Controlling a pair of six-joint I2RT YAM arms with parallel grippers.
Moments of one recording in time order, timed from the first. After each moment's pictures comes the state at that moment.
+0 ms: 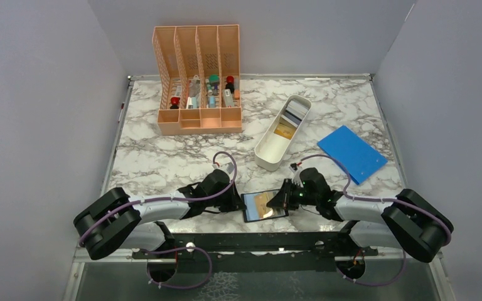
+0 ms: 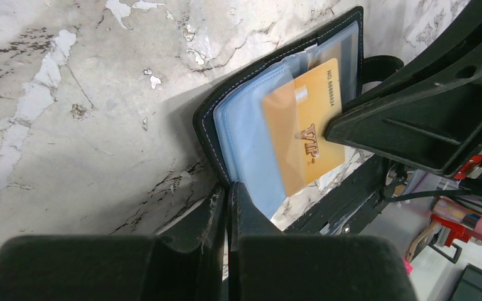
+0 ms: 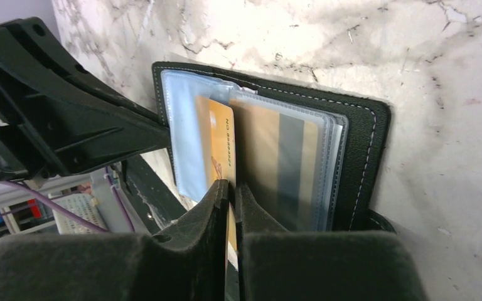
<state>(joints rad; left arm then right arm) -0.91 1.27 0.35 0.16 0.18 -0.98 0.71 1.22 0.19 0.40 -0.38 0.92</state>
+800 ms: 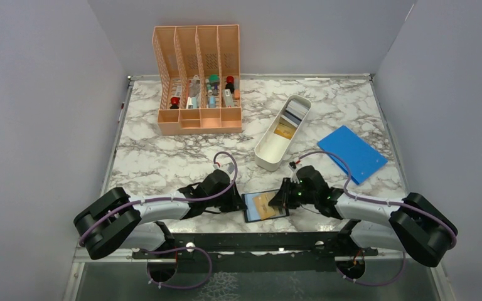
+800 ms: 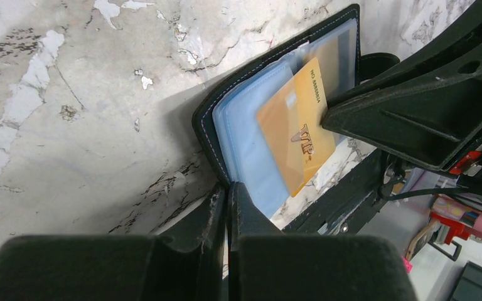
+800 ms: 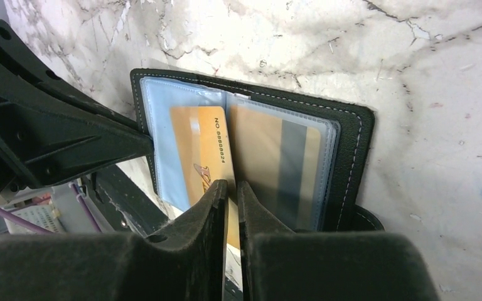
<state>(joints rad) -0.92 1.27 0.35 0.18 0.18 -0.98 0.75 1.18 0.26 0.21 -0.27 0.84</state>
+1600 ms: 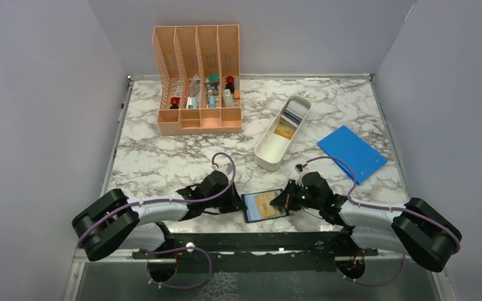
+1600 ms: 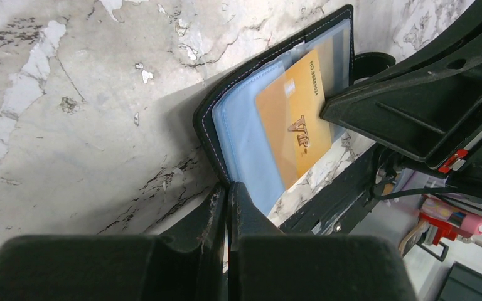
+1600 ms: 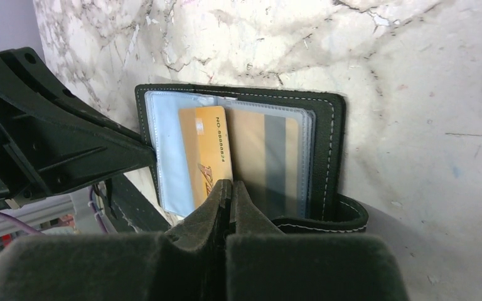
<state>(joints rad) -0.92 1.25 0.33 0.20 0.18 -1.01 0.75 1.15 0.16 0.37 -0.22 0.93</state>
